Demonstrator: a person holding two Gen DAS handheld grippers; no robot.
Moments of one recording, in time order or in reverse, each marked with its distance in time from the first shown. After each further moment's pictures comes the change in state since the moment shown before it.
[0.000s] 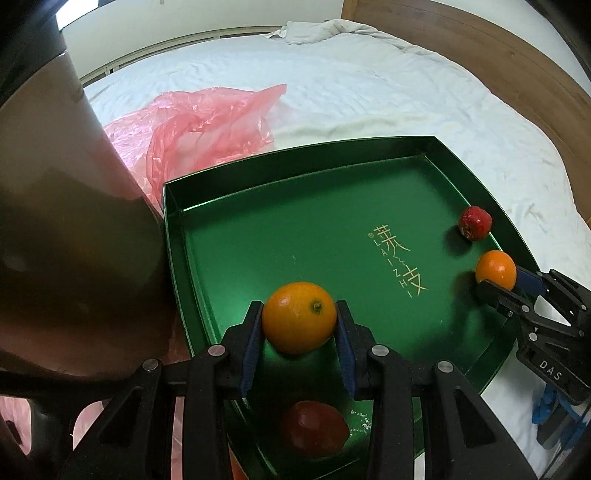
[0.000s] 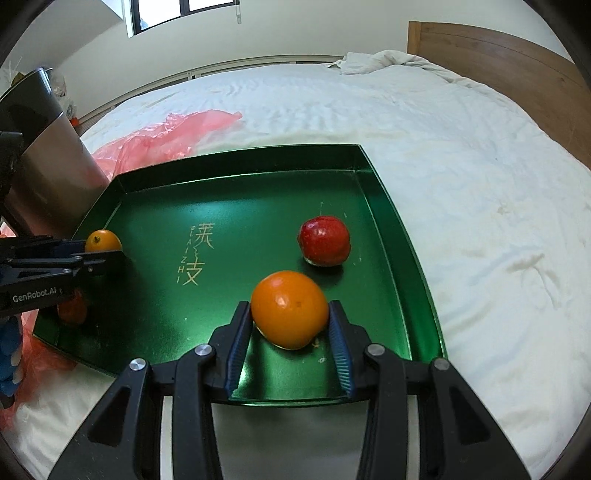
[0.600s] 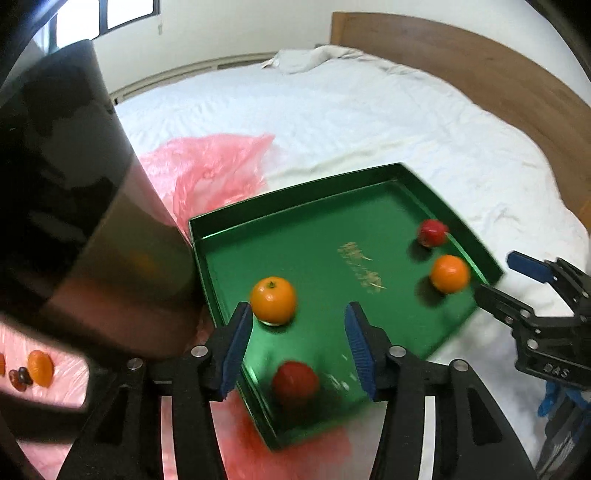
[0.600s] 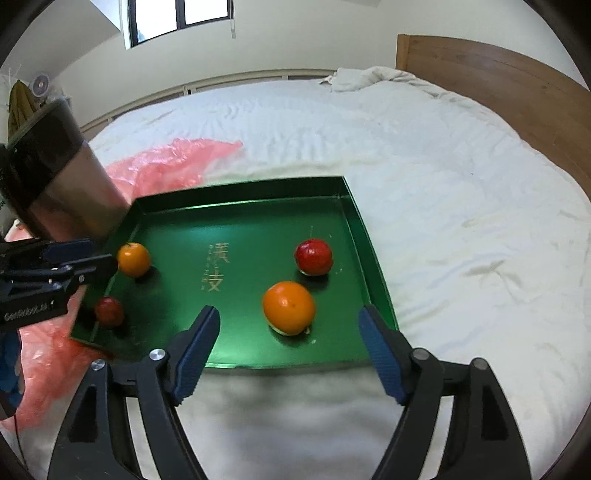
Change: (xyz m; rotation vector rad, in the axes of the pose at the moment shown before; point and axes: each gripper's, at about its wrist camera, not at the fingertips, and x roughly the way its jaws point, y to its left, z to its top) left arm -0.079 -0.024 -0.010 0.057 -0.103 0.018; right arm -0.066 0.007 0.005 0.015 -0.048 -0.026
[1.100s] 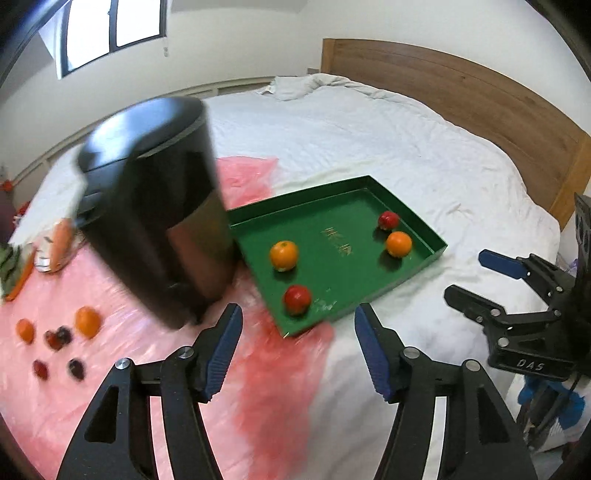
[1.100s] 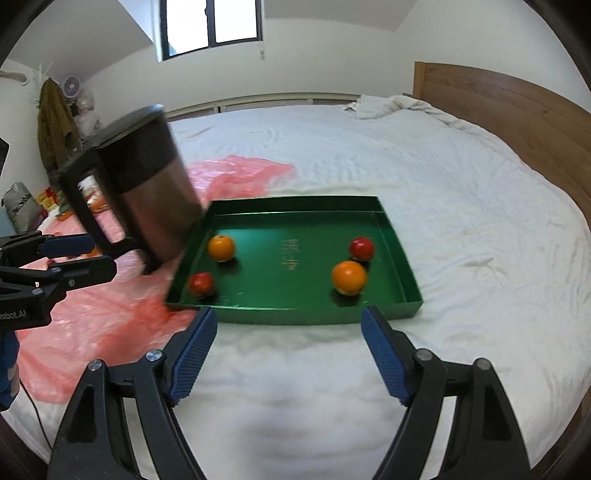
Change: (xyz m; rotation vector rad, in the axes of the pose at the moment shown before) left arm -0.123 0.014 -0.056 0.004 -0.081 -0.002; right arm -0.095 0.061 -0.036 -0.046 -0.083 0.065
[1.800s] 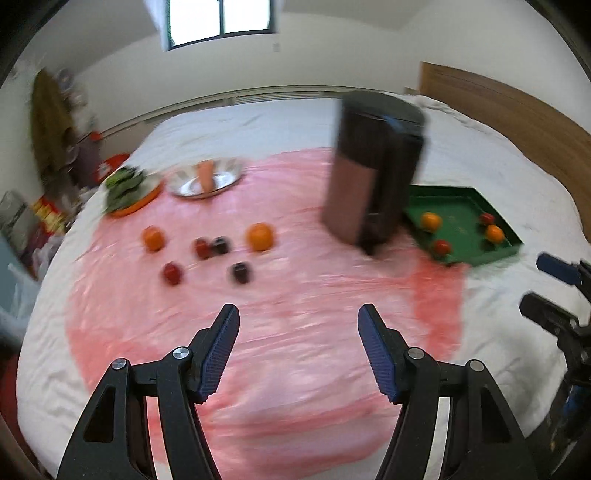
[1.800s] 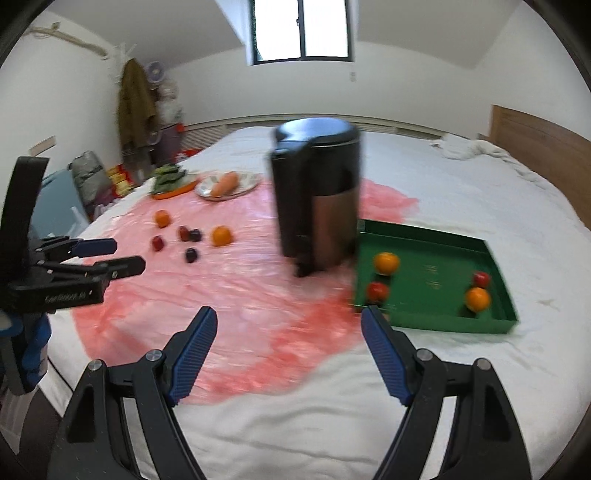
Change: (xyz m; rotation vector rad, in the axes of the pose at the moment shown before) left arm -0.111 0.151 -0.114 -0.230 -0.035 0.266; right arm -0.055 0.180 -0.019 -0.187 -0.059 0.233
